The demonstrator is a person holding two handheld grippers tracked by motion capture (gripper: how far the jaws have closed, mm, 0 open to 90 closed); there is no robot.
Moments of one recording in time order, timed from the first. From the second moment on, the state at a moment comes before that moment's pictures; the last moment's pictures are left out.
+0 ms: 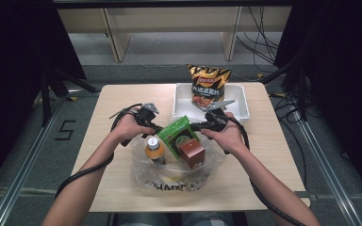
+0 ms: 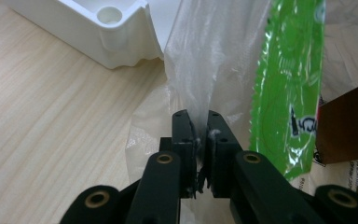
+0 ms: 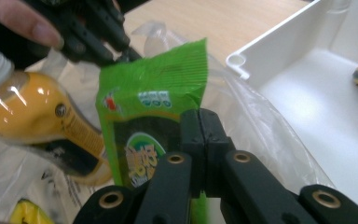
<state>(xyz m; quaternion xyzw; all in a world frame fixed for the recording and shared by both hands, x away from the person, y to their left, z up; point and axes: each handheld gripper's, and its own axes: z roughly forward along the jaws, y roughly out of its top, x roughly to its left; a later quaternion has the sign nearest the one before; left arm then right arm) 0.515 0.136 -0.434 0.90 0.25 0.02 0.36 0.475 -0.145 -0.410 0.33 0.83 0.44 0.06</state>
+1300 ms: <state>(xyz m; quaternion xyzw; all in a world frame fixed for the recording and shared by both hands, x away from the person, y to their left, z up) 0.512 0.116 -0.420 0.89 0.22 -0.02 0.39 0.505 -0.139 -0.415 0.30 0.87 0.39 0.03</state>
